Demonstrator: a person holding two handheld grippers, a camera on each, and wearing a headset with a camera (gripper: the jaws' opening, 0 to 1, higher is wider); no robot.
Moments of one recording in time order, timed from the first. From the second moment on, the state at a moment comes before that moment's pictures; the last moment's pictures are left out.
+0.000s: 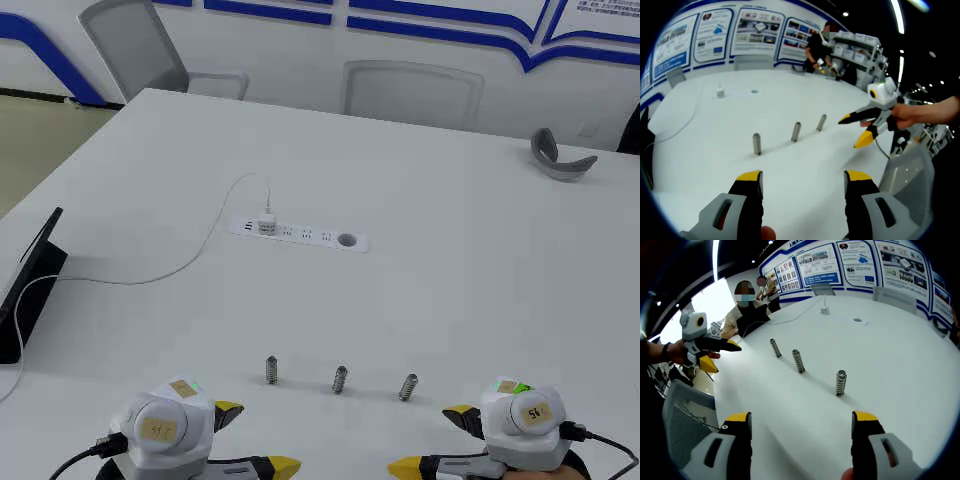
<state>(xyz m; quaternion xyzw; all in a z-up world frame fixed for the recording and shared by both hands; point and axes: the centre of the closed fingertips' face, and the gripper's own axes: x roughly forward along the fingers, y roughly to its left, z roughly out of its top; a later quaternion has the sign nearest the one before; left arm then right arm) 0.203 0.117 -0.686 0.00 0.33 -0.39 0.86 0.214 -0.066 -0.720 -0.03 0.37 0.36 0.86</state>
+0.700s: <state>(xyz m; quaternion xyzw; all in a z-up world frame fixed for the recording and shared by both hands) 0.225 0.151 -0.680 0.00 0.32 -0.37 0.87 0.206 -0.059 -0.710 0.01 0.35 0.33 0.87</state>
